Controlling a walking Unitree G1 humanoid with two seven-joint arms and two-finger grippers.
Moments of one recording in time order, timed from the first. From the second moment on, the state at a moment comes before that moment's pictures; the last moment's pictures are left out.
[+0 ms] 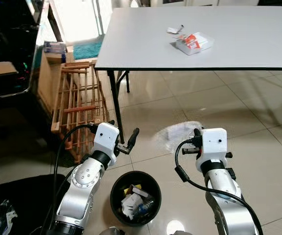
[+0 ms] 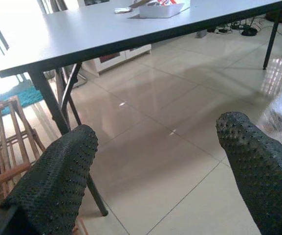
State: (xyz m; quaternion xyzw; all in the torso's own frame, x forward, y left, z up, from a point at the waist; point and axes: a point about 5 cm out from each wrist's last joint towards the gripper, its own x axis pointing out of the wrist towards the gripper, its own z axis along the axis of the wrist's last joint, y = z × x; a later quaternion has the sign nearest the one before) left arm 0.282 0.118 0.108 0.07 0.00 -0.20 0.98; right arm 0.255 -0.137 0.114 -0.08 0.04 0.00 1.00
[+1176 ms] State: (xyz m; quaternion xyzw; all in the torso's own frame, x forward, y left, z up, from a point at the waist) left arm 0.282 0.119 0.098 0.08 0.02 -0.19 0.98; right arm 0.257 -0.137 0.116 -0.07 0.03 0.00 1.00
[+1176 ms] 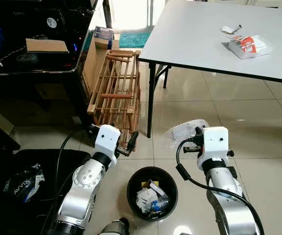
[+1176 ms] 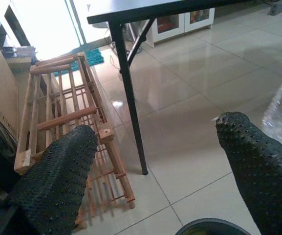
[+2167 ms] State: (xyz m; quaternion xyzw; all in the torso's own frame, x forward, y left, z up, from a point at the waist) left arm 0.283 0.117 0.098 0.09 0.03 -0.20 0.98; right arm 0.256 -0.136 0.115 -0.07 0.03 0.00 1.00
